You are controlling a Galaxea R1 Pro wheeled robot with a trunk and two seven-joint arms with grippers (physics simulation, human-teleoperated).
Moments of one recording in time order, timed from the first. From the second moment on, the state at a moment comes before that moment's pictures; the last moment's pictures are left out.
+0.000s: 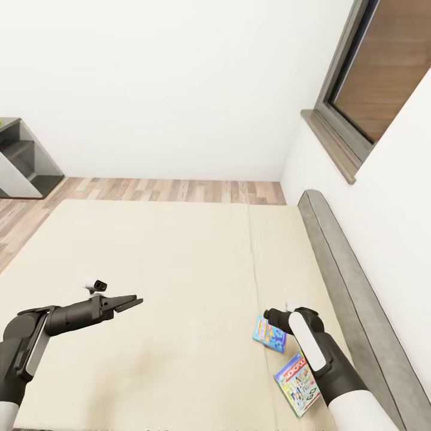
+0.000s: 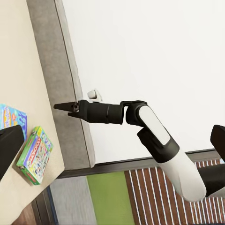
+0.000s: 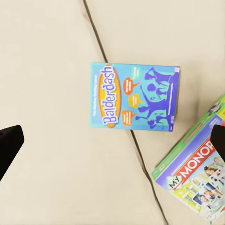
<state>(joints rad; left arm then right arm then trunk) -0.49 0.29 0.26 -1.20 0.18 1.01 -1.57 -0.53 0.00 0.11 -1.11 -0.68 0.75 -0.53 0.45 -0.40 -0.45</state>
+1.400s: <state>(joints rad) -0.49 0.29 0.25 -1.20 0.18 0.99 -1.57 -0.53 0.00 0.11 -1.11 -0.68 0.75 -0.53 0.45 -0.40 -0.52</state>
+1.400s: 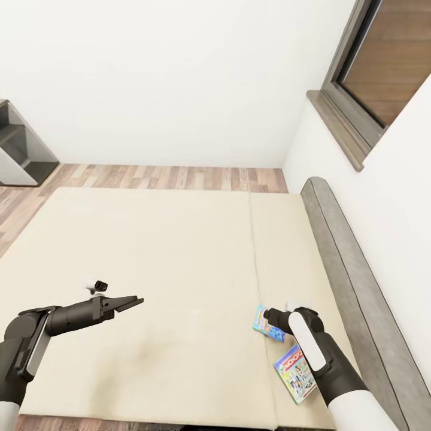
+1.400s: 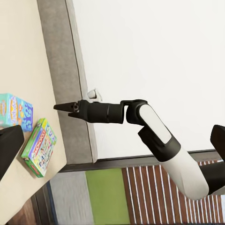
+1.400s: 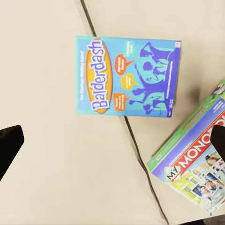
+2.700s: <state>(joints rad) -0.50 0.25 0.24 -1.19 0.18 1.02 -1.57 -0.53 -0.01 0.10 -1.11 -0.68 0.75 -0.53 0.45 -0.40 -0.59</state>
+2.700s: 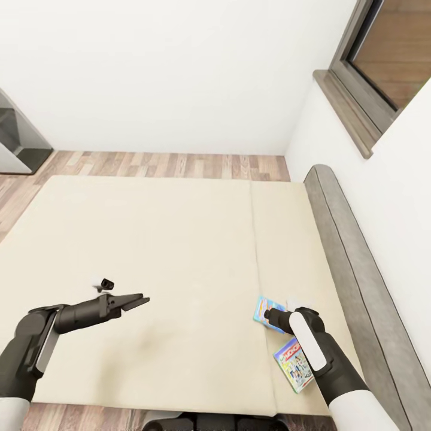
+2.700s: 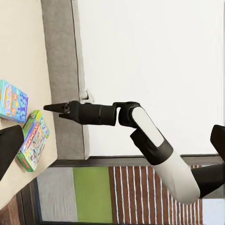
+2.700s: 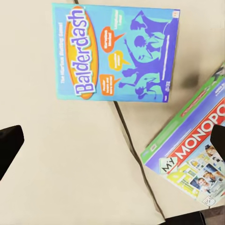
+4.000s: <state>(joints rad) -0.69 0.02 0.18 -1.05 0.15 1.01 -1.25 -0.80 -0.01 0.10 -0.91 -0.67 0.75 -0.53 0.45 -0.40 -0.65</state>
